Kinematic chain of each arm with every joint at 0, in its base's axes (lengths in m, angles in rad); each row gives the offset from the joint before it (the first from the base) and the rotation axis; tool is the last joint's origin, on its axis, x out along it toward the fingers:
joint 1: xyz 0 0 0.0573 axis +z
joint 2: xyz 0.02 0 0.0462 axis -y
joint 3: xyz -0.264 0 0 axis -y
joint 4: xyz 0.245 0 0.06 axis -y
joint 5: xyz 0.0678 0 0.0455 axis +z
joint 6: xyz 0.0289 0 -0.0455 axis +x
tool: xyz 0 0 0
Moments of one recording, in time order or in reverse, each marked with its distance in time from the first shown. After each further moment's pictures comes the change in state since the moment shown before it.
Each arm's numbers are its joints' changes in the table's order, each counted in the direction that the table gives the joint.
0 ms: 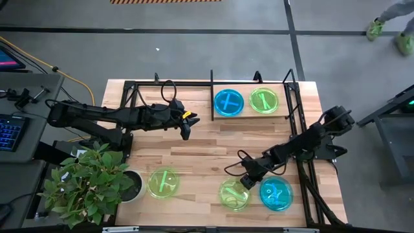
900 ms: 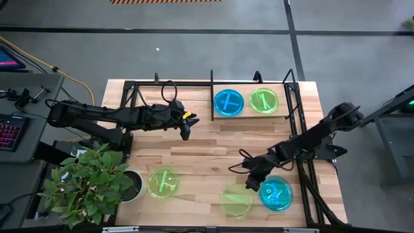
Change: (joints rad) left arm 0.000 0.000 0.000 -0.020 0.000 0.001; right arm 0.000 0.140 0.000 0.019 0.079 -0.151
